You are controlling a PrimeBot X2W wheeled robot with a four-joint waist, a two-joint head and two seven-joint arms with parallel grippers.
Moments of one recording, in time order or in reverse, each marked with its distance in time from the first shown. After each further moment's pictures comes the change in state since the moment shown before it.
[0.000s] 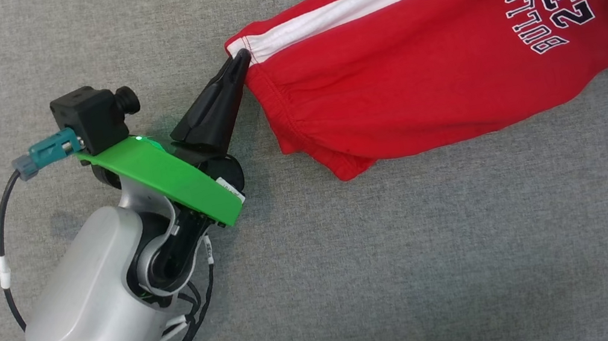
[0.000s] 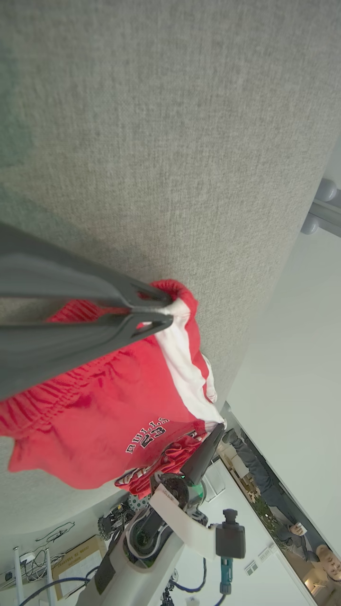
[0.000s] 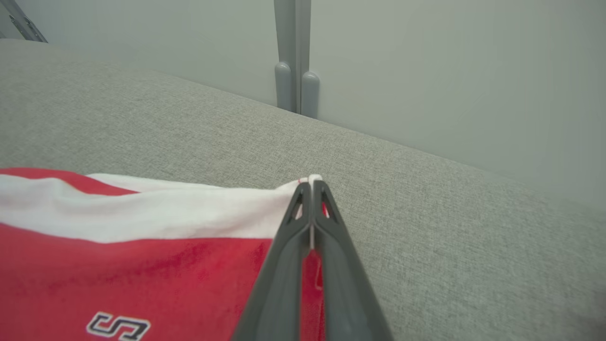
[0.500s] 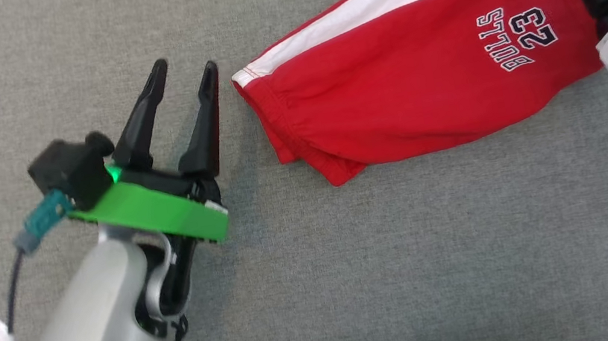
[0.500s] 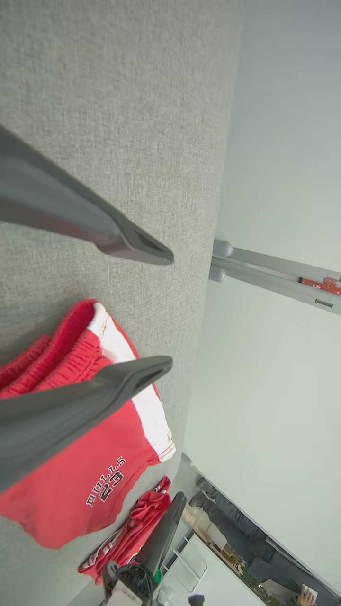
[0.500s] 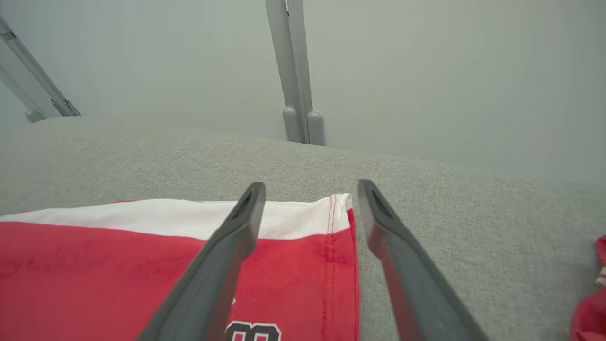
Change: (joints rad) left arm 0.080 0.014 0.036 0.001 0.244 0.129 -0.218; right arm 0.119 0.042 0.005 0.007 0.109 0.000 -0.167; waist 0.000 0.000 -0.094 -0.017
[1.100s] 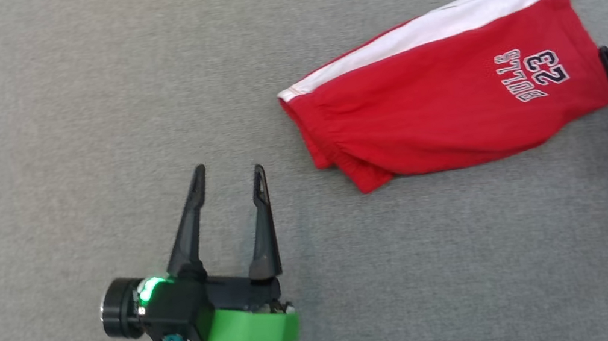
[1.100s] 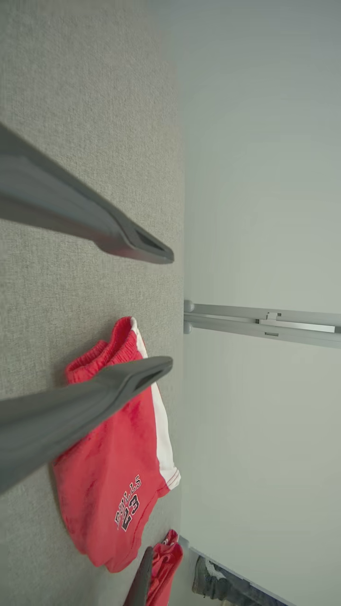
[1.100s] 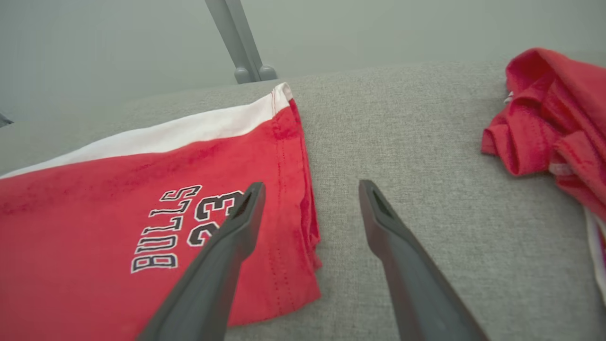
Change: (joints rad) left arm 0.444 -0.242 0.184 -0.216 0.605 0.146 -0.006; right arm 0.373 0.119 -0.339 0.100 -0.068 0.000 0.048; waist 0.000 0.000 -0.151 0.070
